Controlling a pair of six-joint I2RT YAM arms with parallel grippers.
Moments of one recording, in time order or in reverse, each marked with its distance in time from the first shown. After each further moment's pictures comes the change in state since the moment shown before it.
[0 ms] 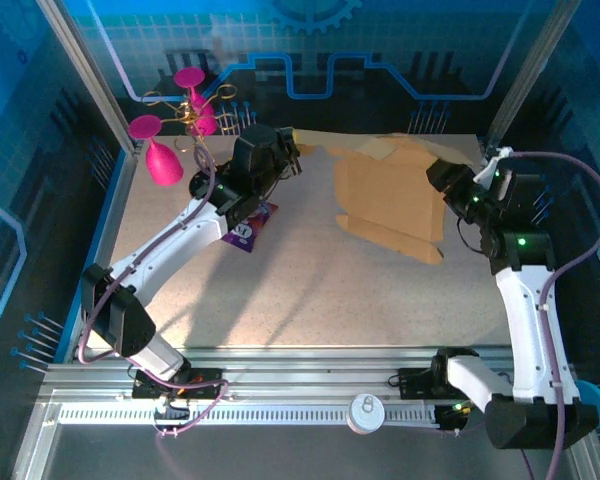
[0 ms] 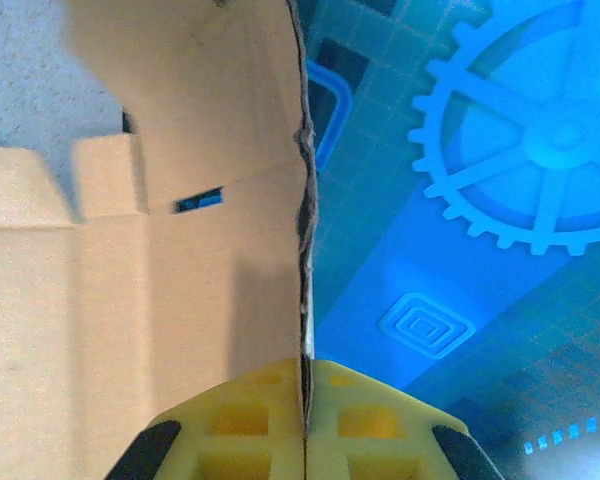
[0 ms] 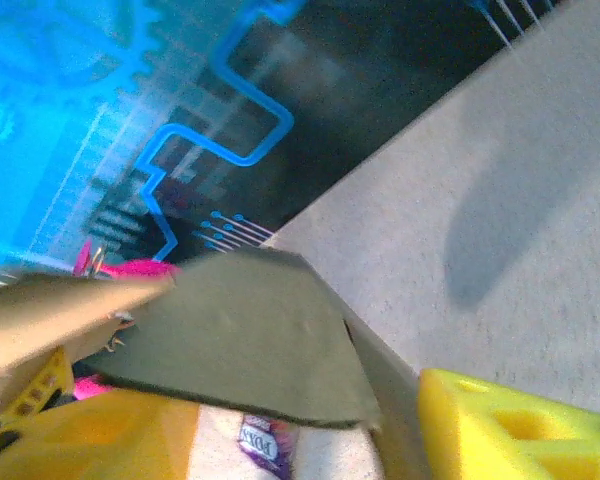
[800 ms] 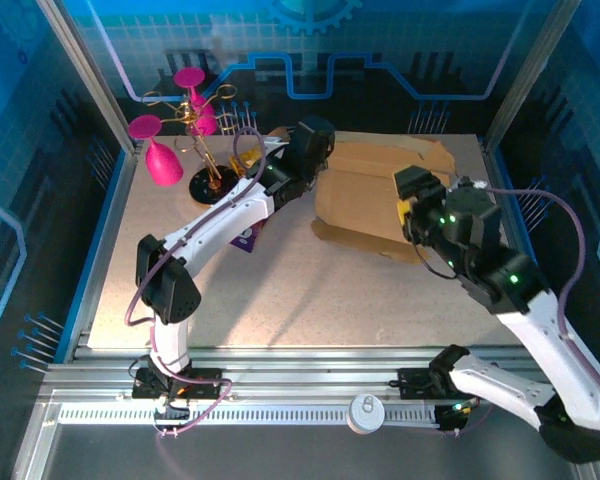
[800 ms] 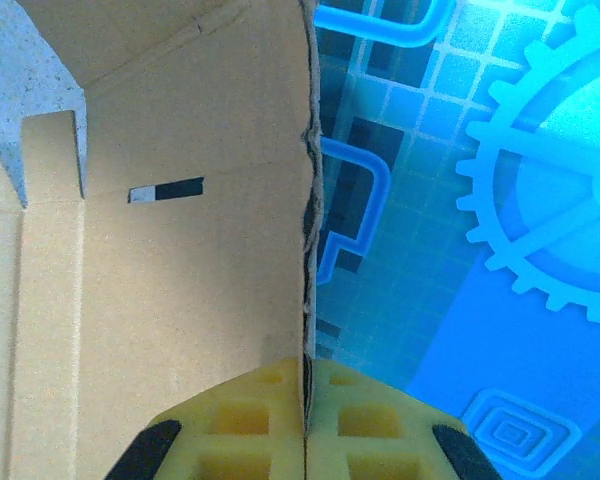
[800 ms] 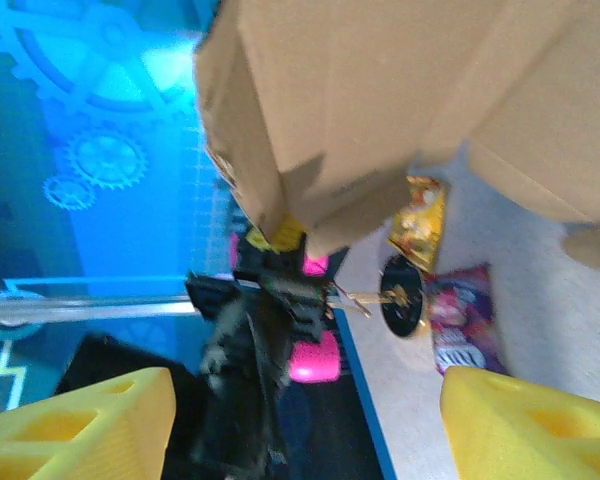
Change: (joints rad) left arm -0.108 0.322 0.385 -0.255 -0.309 0.000; right arm 0.646 -0.068 0.040 0.028 0.568 0.647
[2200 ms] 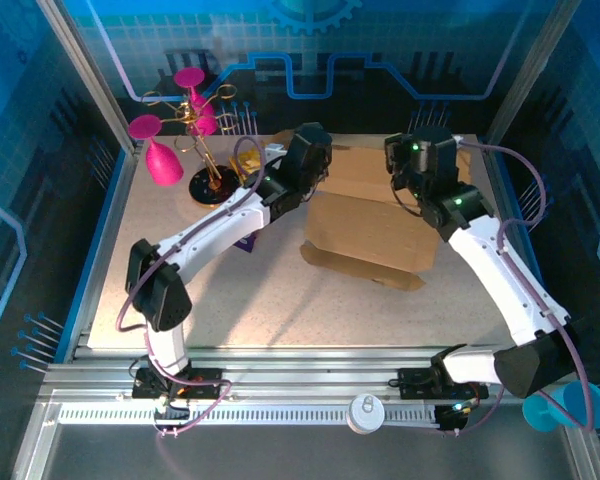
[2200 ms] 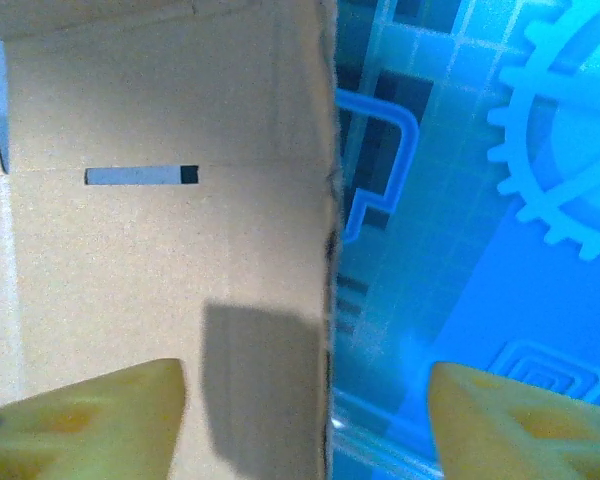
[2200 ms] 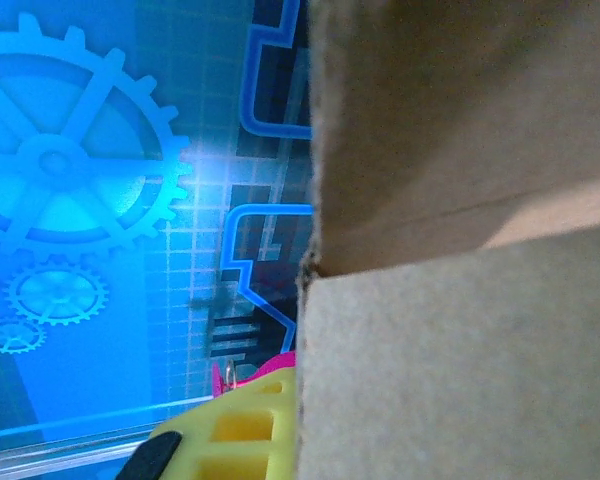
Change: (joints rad) left arm -0.009 -0.102 -0.159 0.081 0.099 0.074; right arm -0.252 0.380 0.148 0.175 -0.095 -0.002
